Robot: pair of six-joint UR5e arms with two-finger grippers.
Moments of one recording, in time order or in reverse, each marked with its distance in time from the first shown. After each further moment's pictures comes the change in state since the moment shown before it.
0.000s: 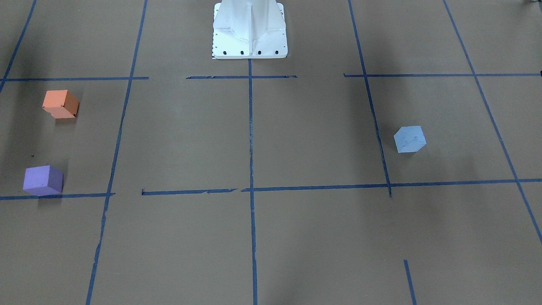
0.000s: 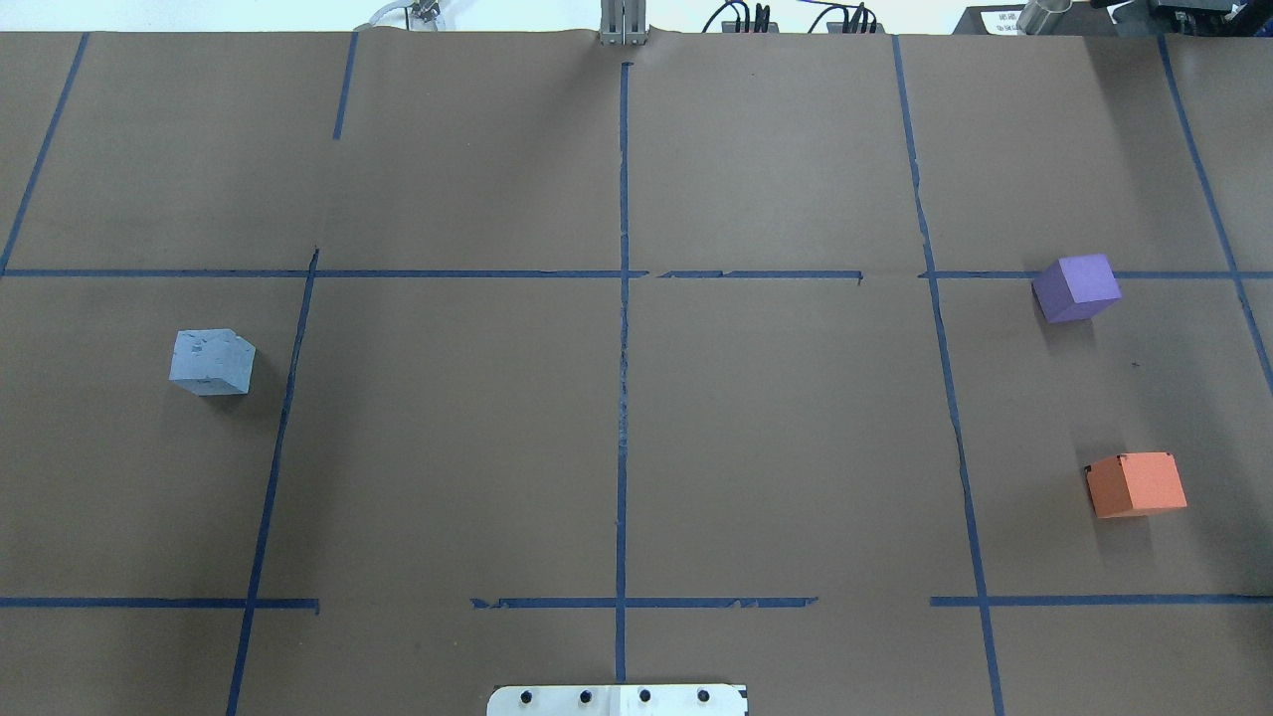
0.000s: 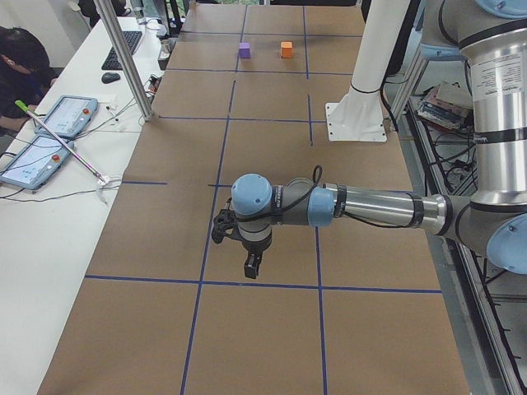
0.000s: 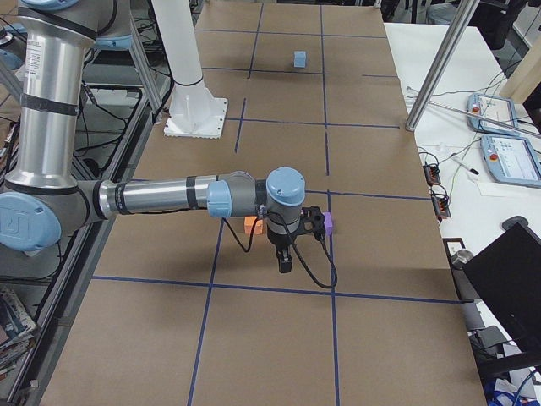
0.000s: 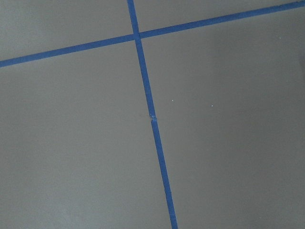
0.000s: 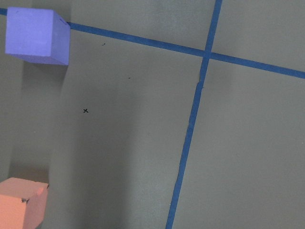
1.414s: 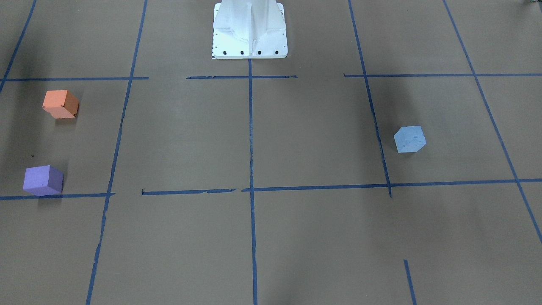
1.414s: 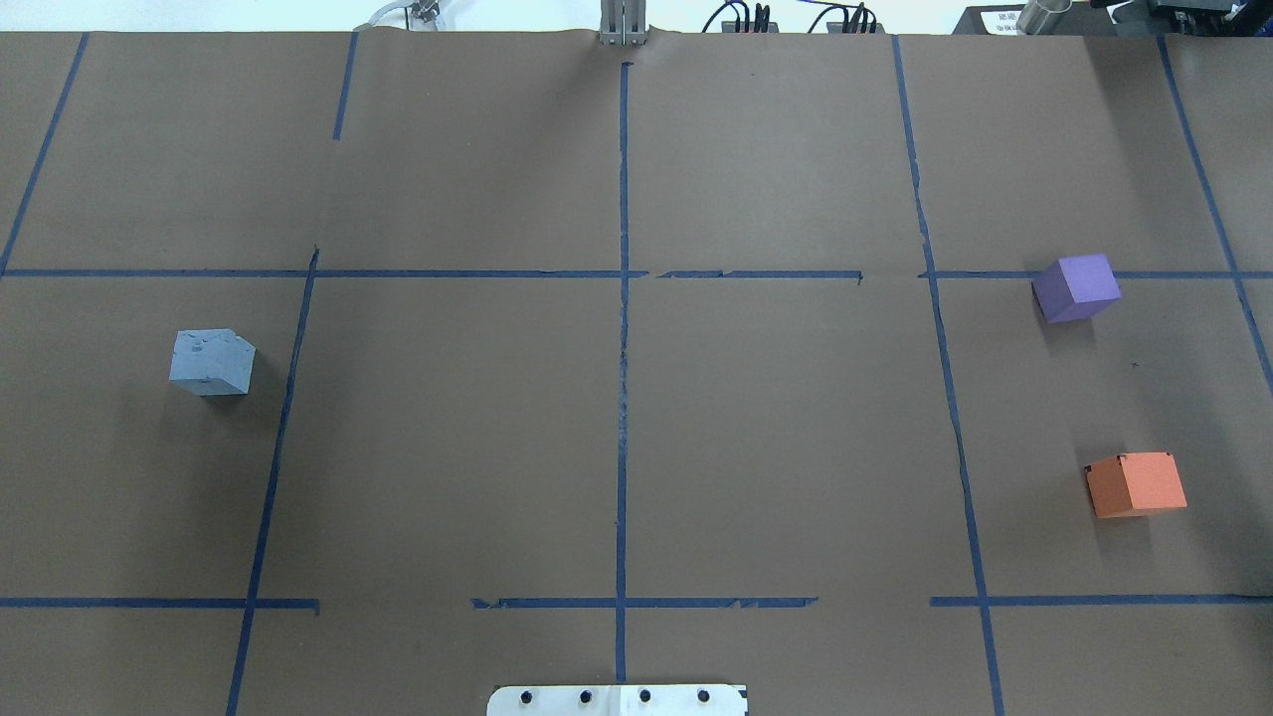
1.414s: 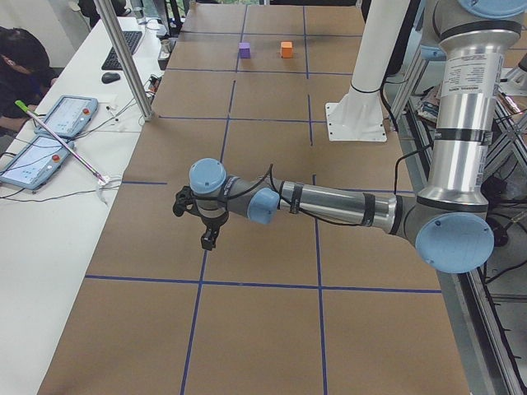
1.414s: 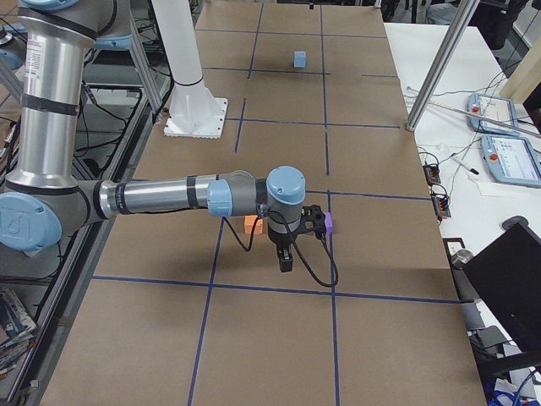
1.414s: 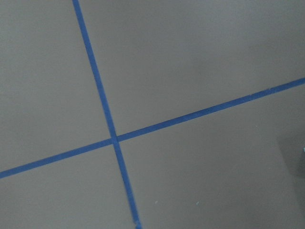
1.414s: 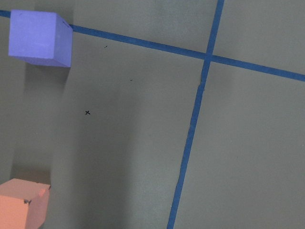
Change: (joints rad) left arm 0.195 -0.231 0.215 -0.352 -0.040 -0.404; right arm 0.000 0.002 0.006 0.000 0.001 0.002
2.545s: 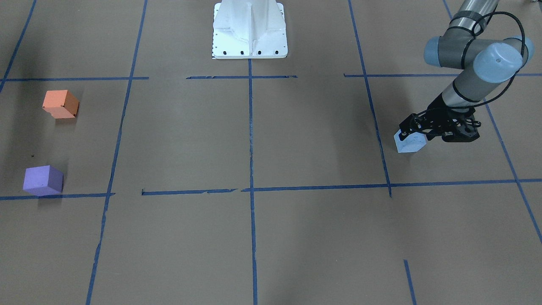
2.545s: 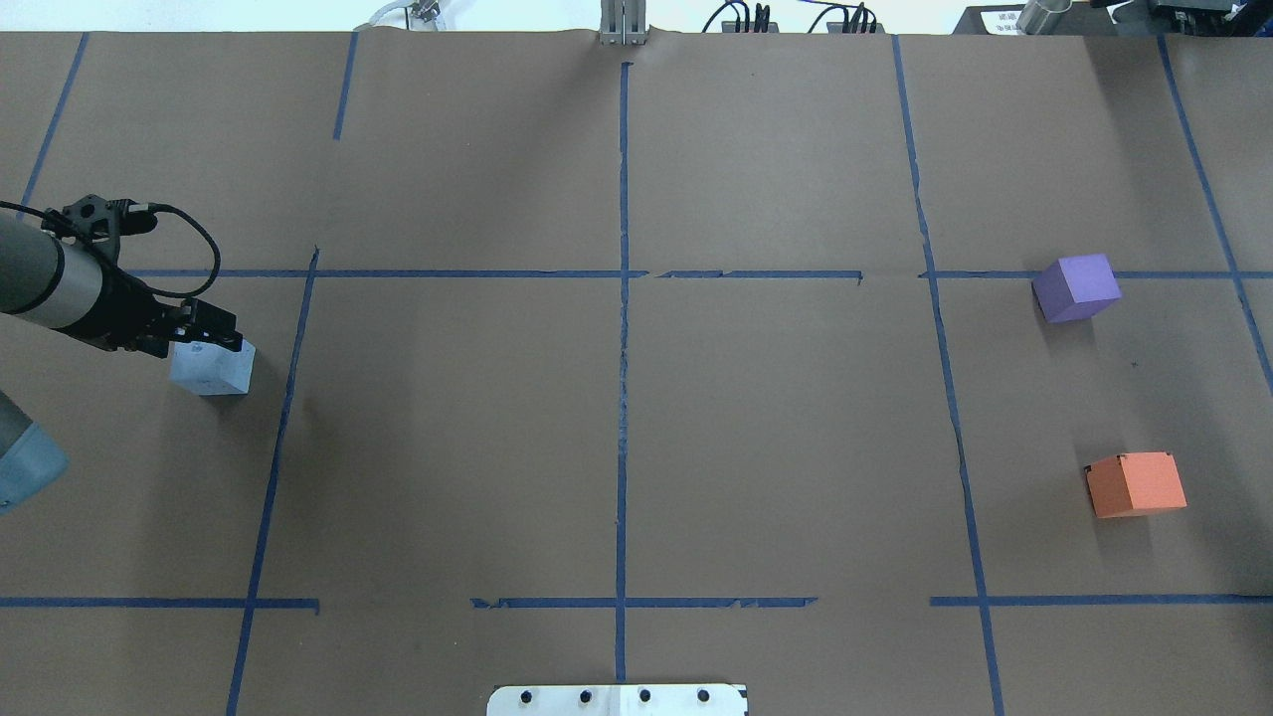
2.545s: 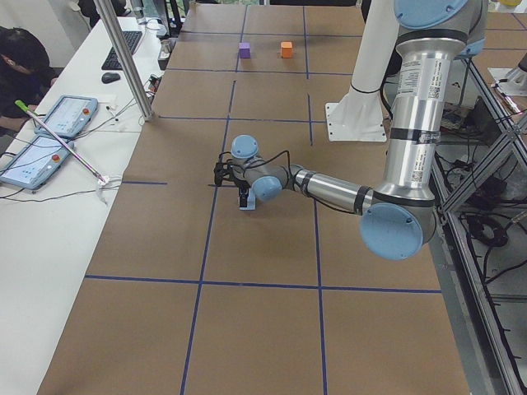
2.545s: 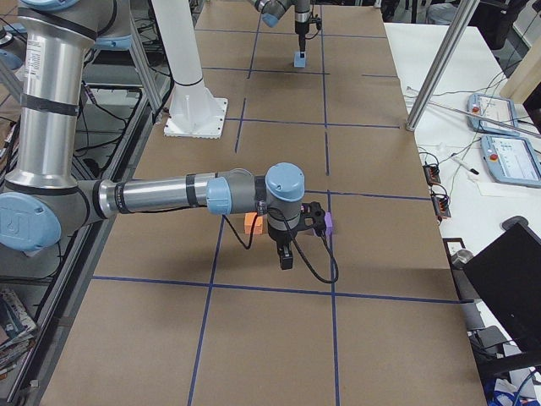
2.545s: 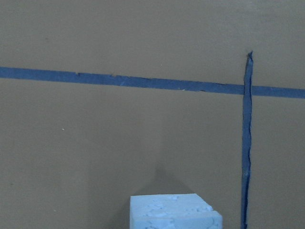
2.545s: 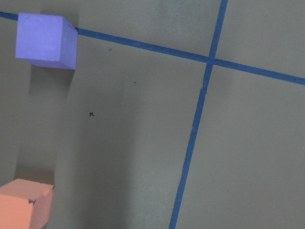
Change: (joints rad) left arm 0.480 -0.045 0.001 -0.343 0.256 -0.787; right arm 0.000 -0.003 0.012 0.000 0.000 0.000
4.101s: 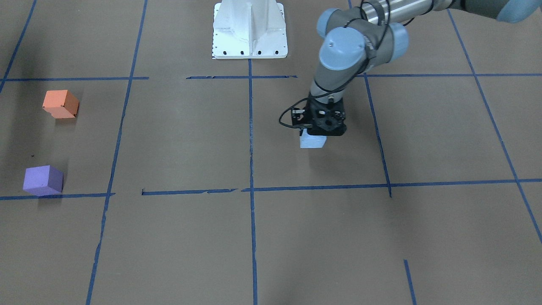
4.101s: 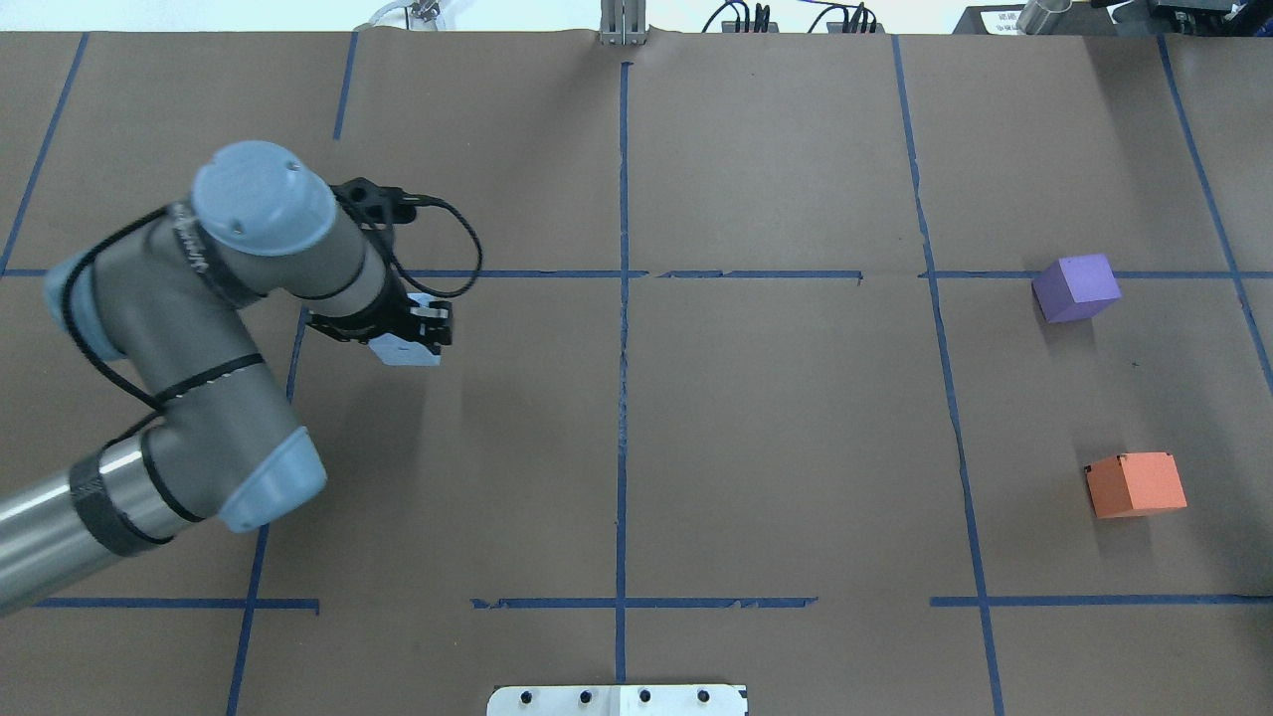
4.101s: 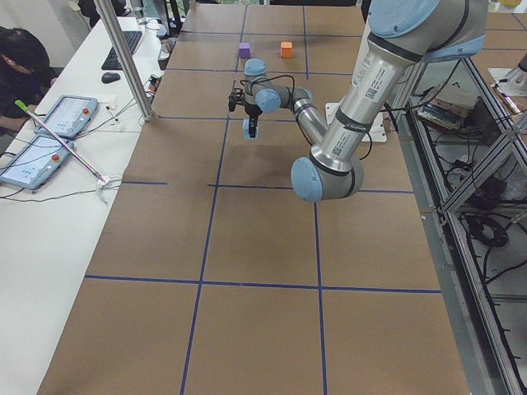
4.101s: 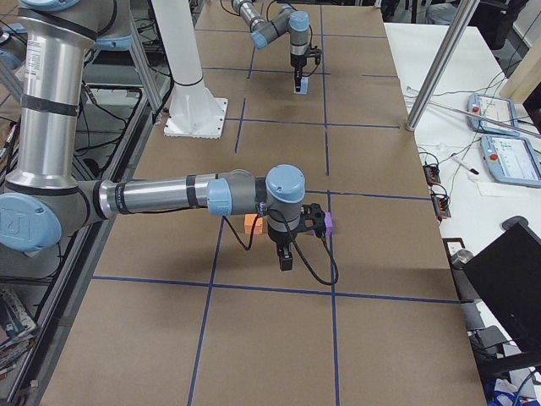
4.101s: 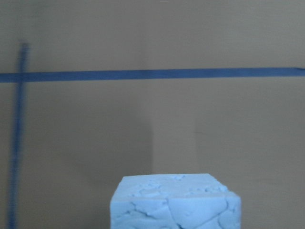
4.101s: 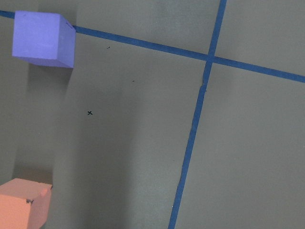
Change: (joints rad) left arm 0.291 -0.610 0.036 0.554 0.223 -0.138; right arm -0.001 0.001 -0.006 -0.001 0.000 0.001
